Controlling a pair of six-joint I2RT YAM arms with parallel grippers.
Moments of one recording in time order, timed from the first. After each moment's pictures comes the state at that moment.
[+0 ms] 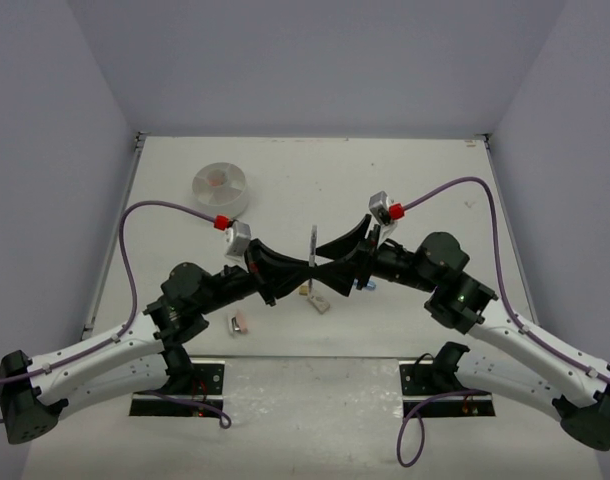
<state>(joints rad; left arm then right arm) -0.99 0.77 0.55 0.48 0.21 -0.50 0.87 0.84 0.78 0.16 -0.41 0.50</state>
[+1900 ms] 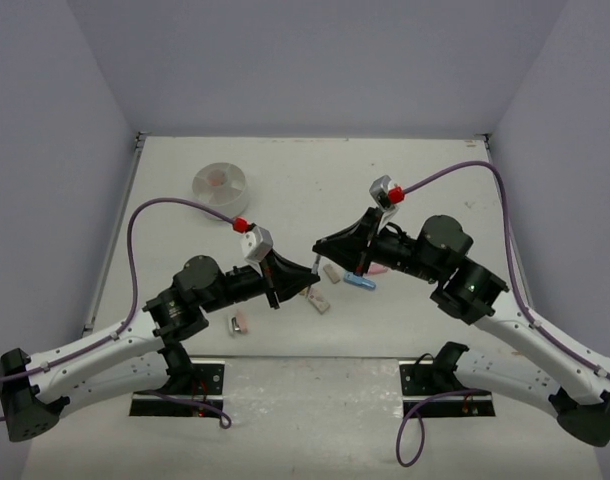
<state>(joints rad) -0.99 0.80 0.61 0.27 0.22 -0.37 0.86 0.90 0.98 -0.10 -0.32 0.42</state>
